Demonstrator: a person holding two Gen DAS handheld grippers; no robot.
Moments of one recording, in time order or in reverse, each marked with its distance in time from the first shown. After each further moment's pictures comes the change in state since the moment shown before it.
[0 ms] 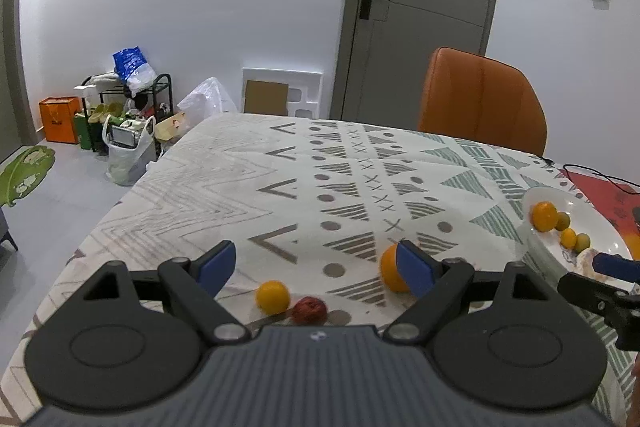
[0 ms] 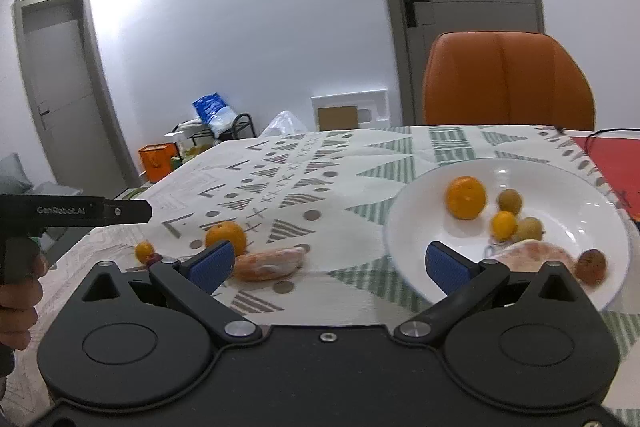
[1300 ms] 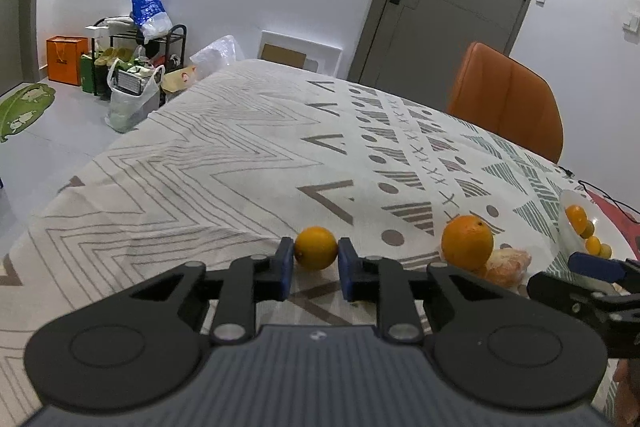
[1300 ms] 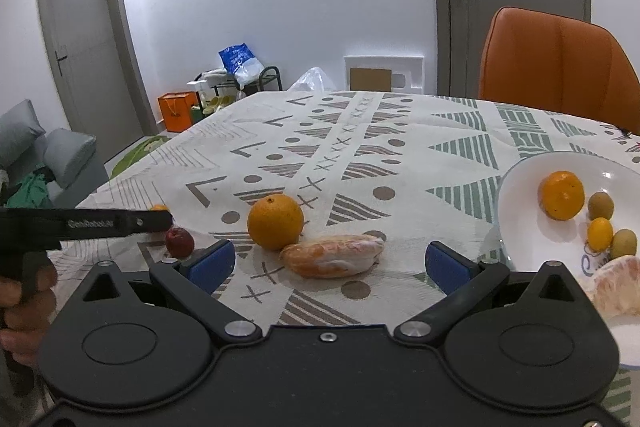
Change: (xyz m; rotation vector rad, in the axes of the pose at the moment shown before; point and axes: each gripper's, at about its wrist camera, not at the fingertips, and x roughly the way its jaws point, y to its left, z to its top) left arm 0.033 0.052 -0.024 -0.156 0.067 -0.030; right arm 0.060 0.051 0.001 -0.098 0.132 0.036
